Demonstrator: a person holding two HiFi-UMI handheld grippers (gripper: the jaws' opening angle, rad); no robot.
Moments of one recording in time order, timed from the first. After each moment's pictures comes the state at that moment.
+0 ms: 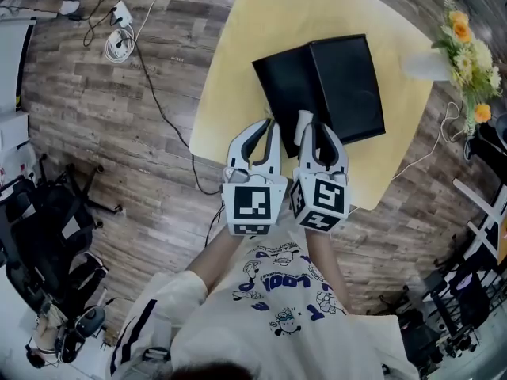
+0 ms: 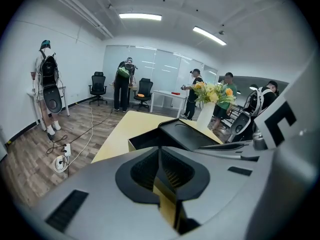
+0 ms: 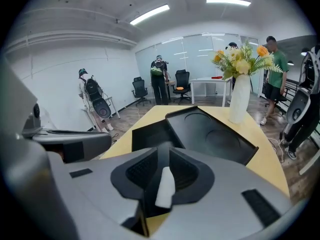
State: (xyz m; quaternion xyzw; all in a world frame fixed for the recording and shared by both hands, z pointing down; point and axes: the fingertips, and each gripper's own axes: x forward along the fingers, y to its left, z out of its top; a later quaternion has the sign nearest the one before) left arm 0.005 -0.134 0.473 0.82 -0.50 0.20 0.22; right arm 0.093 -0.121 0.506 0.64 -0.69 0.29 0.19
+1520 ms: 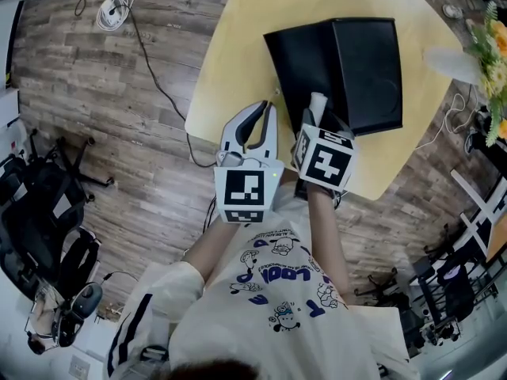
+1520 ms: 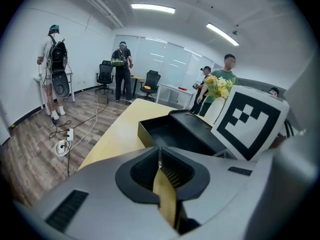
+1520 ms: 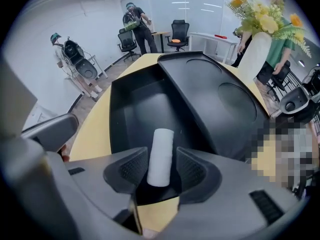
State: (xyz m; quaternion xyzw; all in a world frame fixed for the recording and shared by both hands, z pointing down) left arm -0.022 -0.129 0.513 0.79 -0.51 0.20 0.28; right arm 0.090 -0.099 0.594 0.57 -0.57 0.45 0.38
